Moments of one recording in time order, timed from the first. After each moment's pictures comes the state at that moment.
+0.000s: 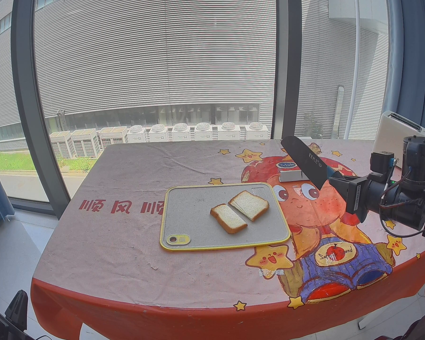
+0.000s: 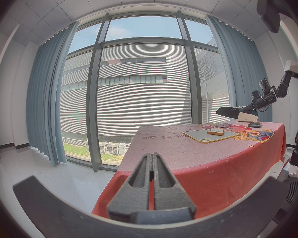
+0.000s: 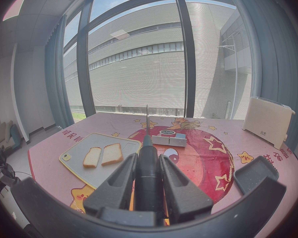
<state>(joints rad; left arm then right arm) -0.01 0.02 -0.02 0.00 -0.02 0.01 0.38 1.52 -0.64 -0.52 -0.03 0.08</state>
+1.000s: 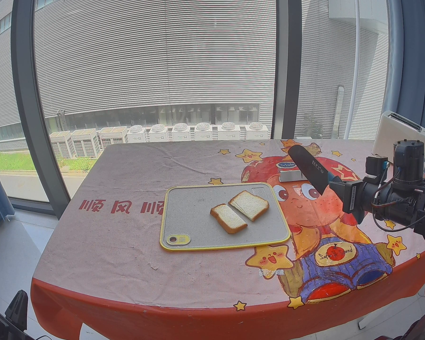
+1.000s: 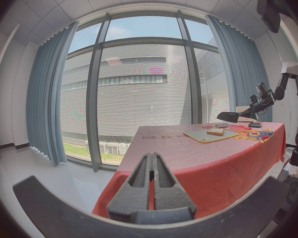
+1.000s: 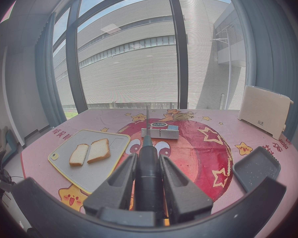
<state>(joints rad) -0.01 0.02 -0.02 0.00 -0.02 0.01 0.34 1.59 -0.66 -0.53 -0.04 0.12</state>
